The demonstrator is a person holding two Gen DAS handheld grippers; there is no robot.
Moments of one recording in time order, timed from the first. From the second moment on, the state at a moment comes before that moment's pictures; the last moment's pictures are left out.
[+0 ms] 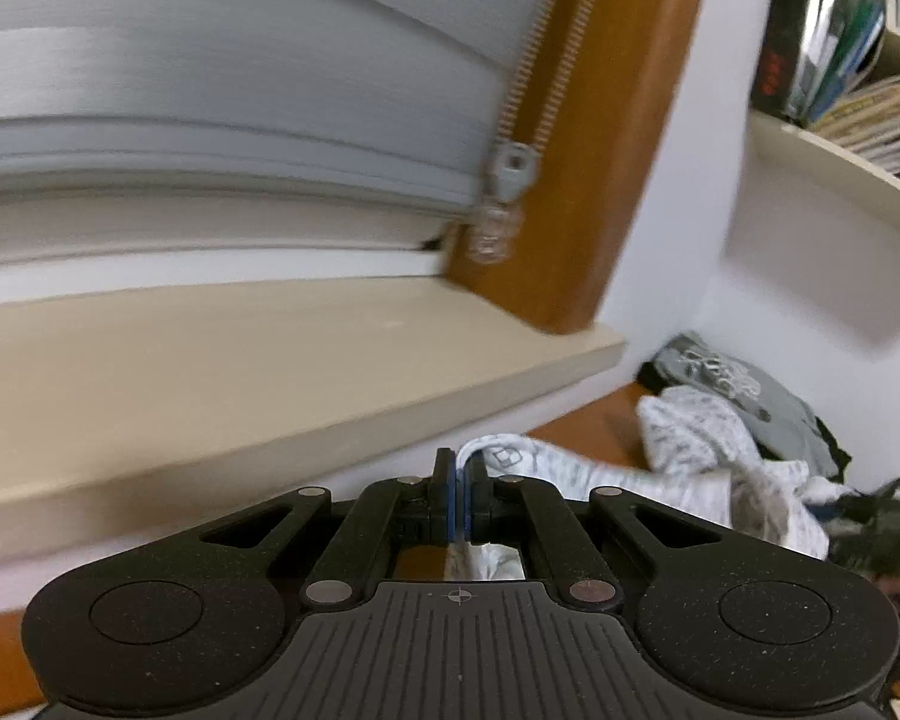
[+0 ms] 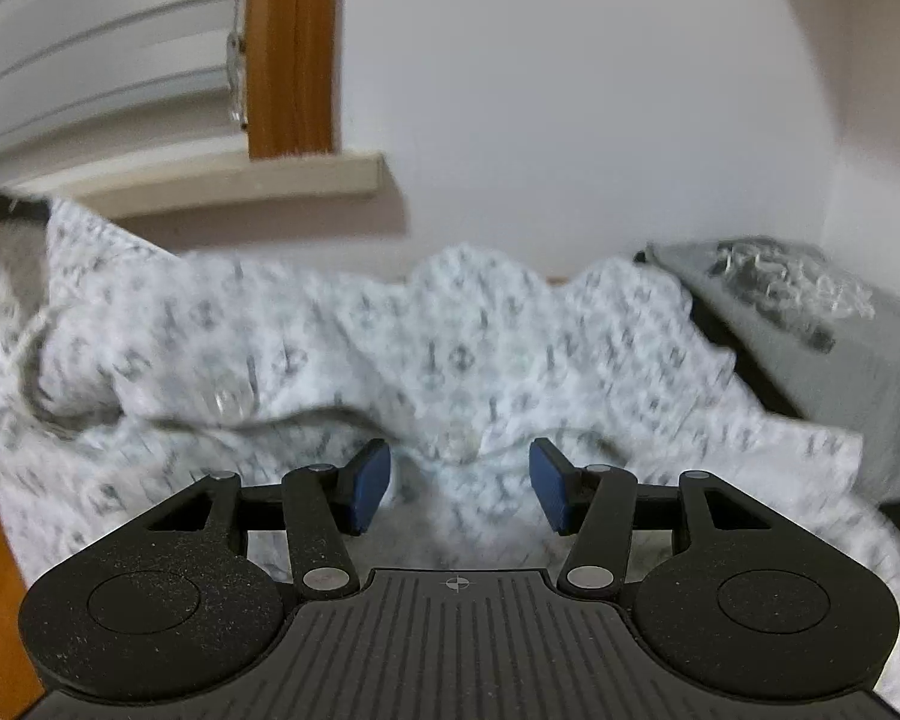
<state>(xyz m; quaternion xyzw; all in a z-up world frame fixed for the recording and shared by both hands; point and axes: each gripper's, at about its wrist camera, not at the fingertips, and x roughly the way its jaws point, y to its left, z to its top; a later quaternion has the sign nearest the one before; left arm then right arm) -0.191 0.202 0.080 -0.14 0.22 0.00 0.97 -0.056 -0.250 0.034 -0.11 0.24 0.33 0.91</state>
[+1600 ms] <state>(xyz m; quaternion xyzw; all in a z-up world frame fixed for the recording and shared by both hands) -0.235 0.219 0.042 -0.15 0.23 0.01 0.96 -0.102 -0.042 0.076 -0.18 0.26 0.49 0.81</state>
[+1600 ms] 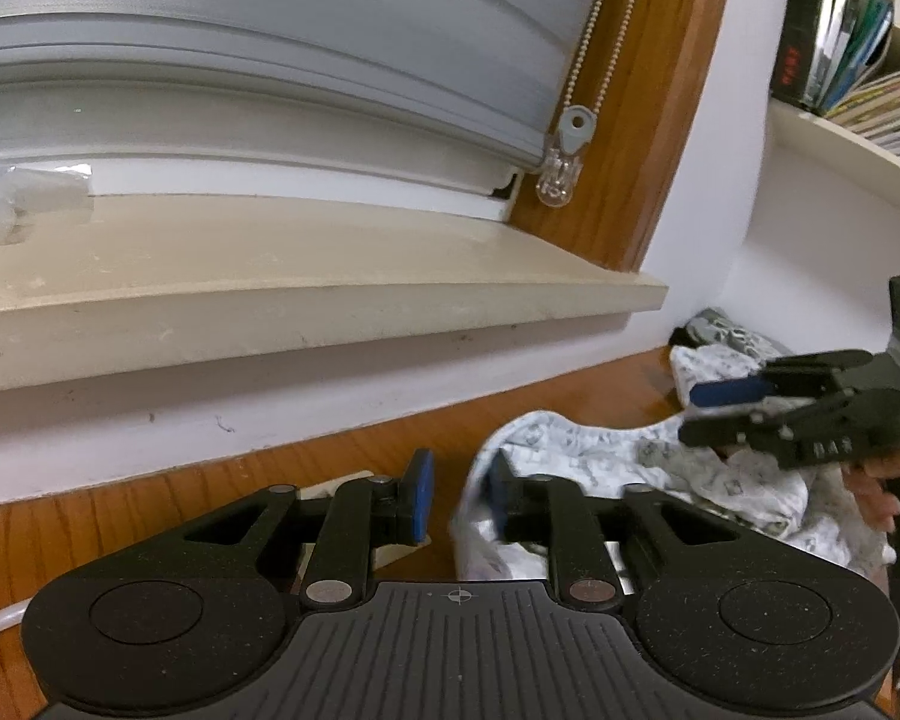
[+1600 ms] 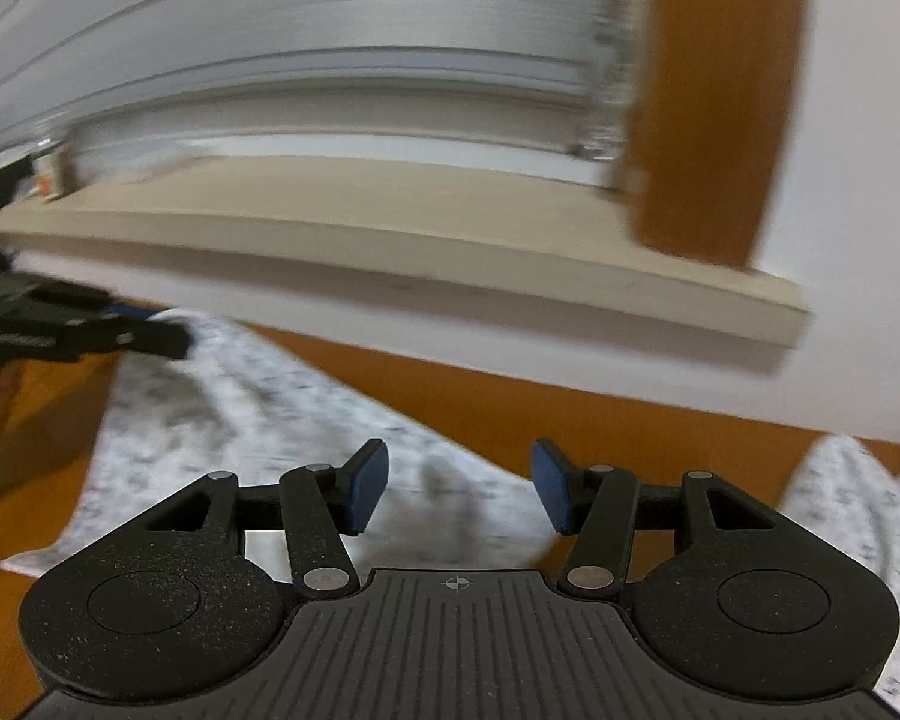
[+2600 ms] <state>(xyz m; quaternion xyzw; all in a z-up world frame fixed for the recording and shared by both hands) -0.253 0.161 0.040 -0.13 0.27 -0.06 0.95 -0.114 0.001 0.043 -0.24 0.28 0.53 0.76</state>
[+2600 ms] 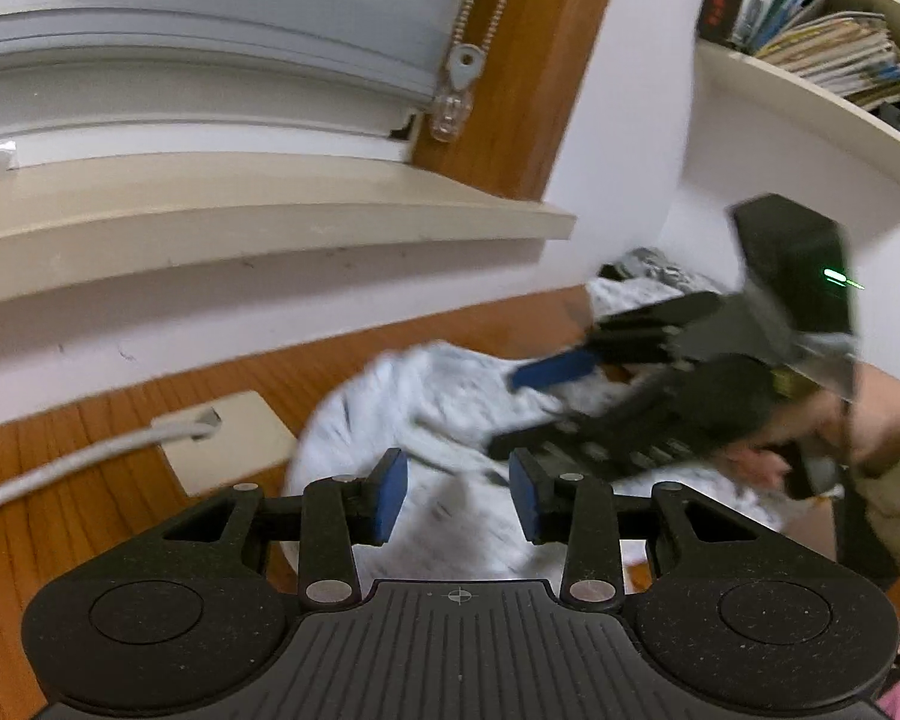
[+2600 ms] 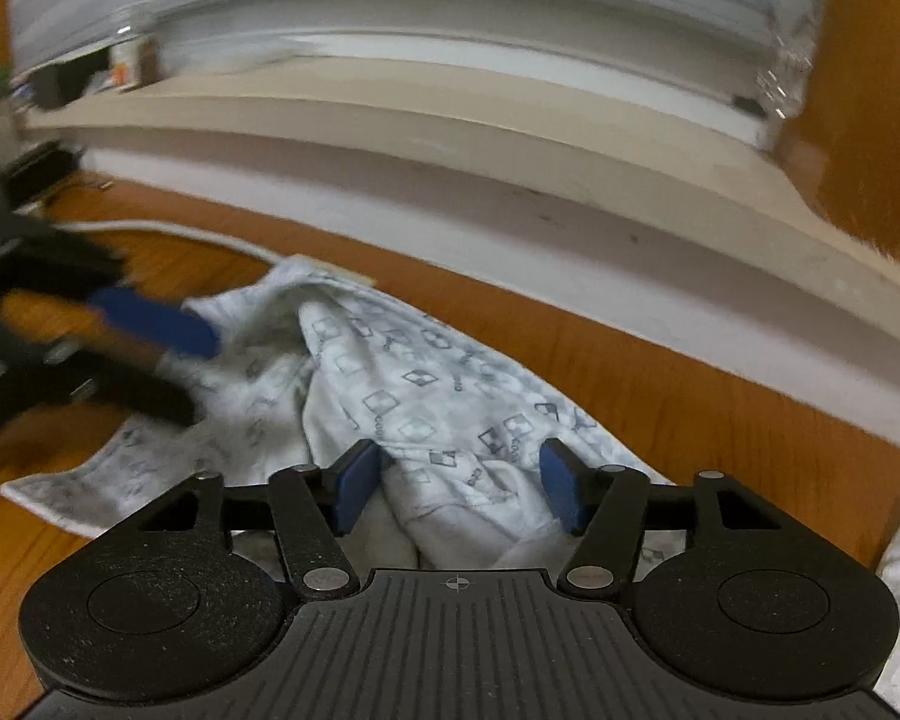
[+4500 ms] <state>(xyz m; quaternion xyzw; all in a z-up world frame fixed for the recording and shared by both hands) -0.094 0.116 0.016 -0.47 0.25 -0.10 0.84 -0.063 -0.204 0.159 -0.13 0.12 0.38 0.91</state>
